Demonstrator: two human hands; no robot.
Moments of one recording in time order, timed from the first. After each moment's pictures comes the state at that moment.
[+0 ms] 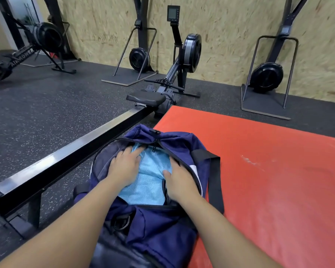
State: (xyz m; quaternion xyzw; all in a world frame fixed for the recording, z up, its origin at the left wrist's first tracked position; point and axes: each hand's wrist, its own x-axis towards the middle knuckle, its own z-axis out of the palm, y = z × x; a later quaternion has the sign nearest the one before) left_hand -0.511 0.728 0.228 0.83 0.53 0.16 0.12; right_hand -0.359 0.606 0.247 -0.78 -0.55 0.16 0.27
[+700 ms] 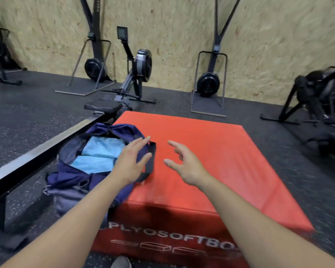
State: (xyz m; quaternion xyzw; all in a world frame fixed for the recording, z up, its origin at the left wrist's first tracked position) left_hand -0.450 0.479 0.336 0.87 0.26 0.33 0.26; right_hand -0.287 0.340 0.361 -0.71 -0.54 0.15 0.42
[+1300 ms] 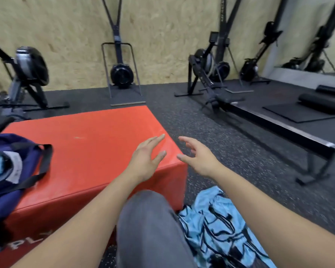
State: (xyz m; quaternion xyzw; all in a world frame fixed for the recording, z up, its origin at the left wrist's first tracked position) left_hand -0.249 0.165 0.334 0.93 0.03 0.22 0.30; right_hand -0.157 -0.039 0.349 -0.82 -0.35 0.04 0.45
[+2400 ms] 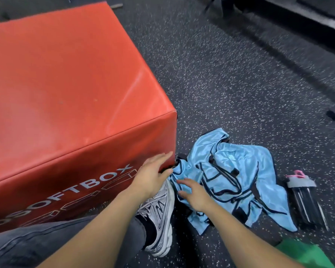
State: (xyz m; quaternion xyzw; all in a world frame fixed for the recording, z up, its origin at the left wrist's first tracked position) left_hand -0.146 0.117 0.069 0.93 0.11 -0.09 0.34; right_hand -0.100 -0.074 -0.035 -0.85 -0.16 0.37 0.35
